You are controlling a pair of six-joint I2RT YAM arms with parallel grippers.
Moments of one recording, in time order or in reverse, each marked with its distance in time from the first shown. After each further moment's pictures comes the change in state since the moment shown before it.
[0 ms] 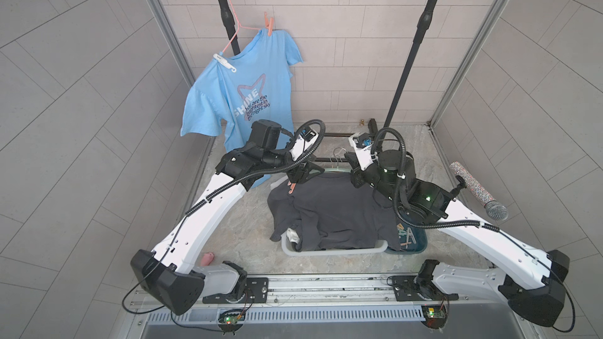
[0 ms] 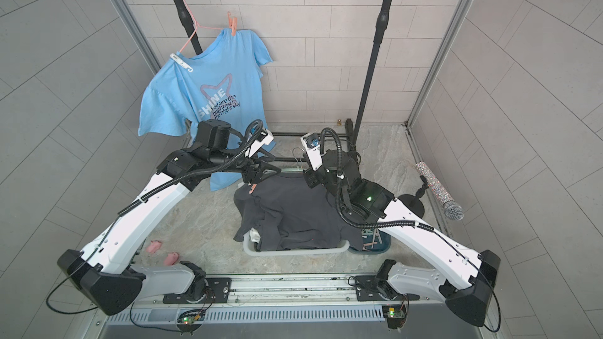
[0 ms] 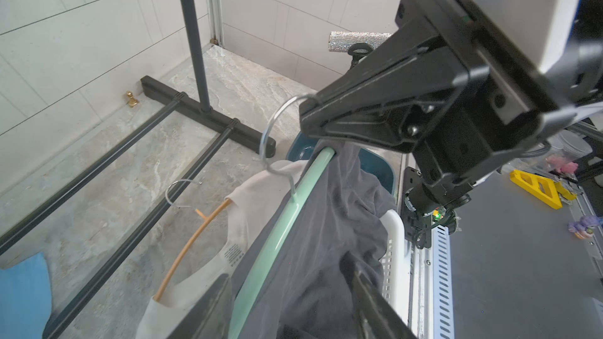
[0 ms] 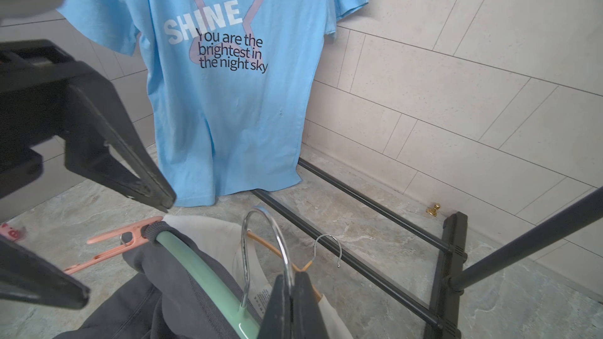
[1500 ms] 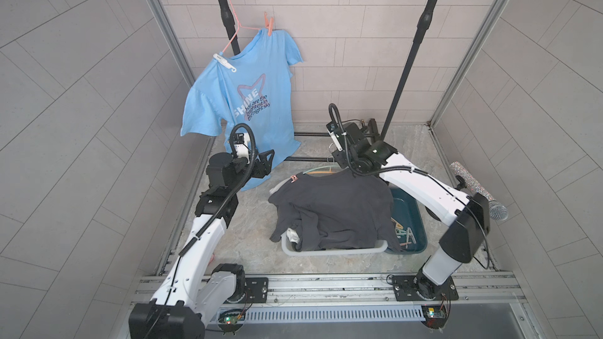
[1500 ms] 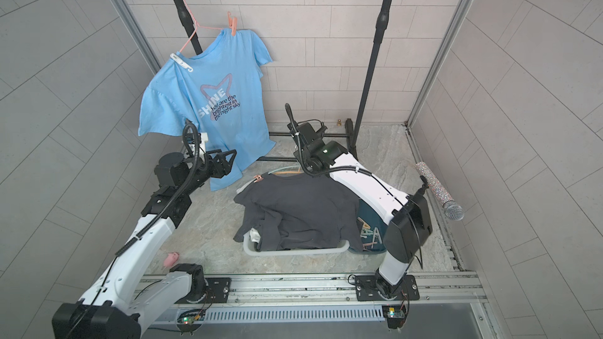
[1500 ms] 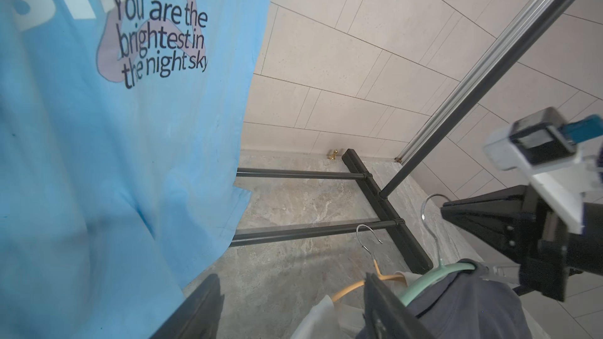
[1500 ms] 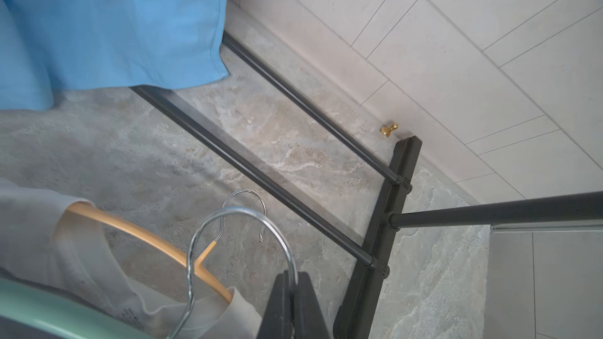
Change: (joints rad) left arm 0.425 -0.365 -0.687 0.734 -0.319 -0.504; right arm -0.153 0.513 0.397 -0.343 0.127 -0.098
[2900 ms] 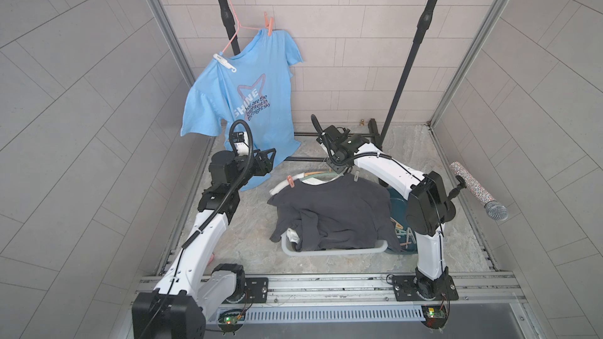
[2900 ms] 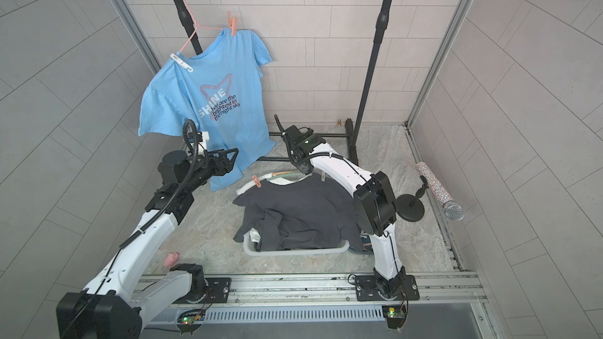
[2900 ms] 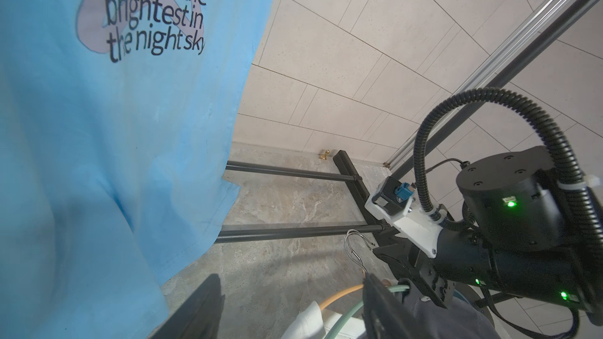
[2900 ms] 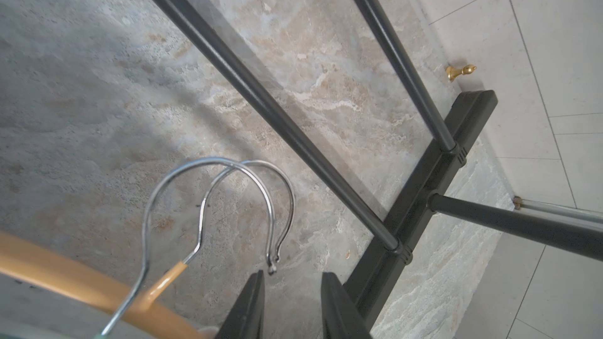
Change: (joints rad) left arm 0.001 0.060 0.000 0.041 0.018 -0.101; right arm -0.031 0.374 0.270 -0.294 -0.006 -0.081
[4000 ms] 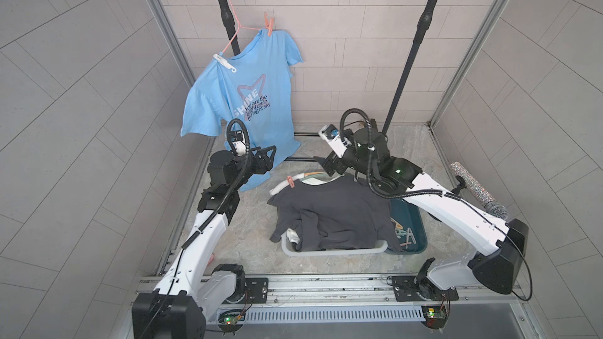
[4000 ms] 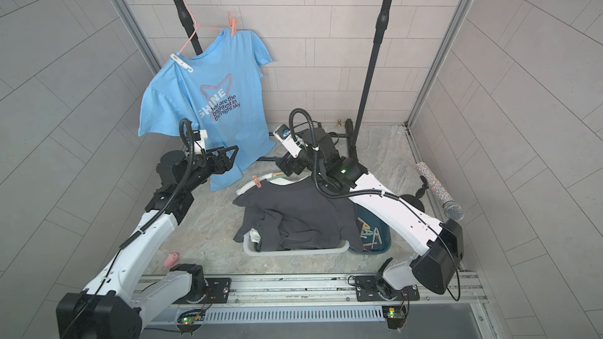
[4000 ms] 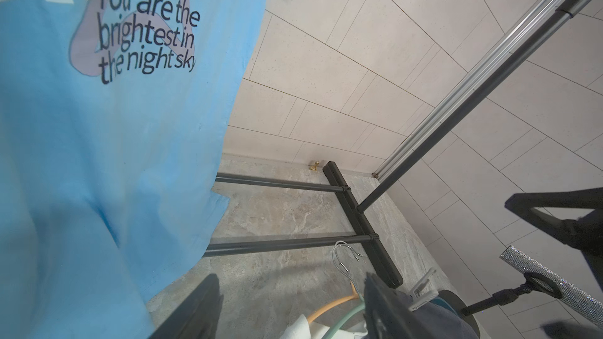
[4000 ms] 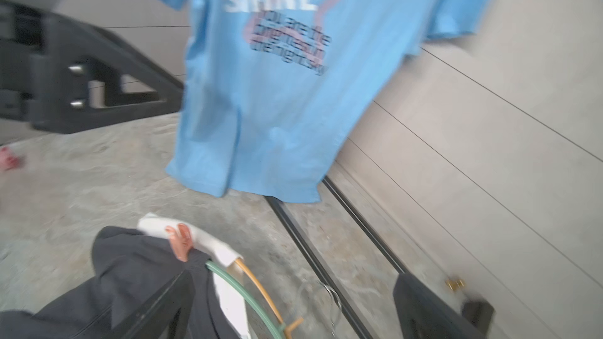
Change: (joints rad) left arm 0.008 -0.001 0.000 0.054 0.024 -0.040; right arm 0.085 -0.605 -0.439 0.591 -0.302 -0.048
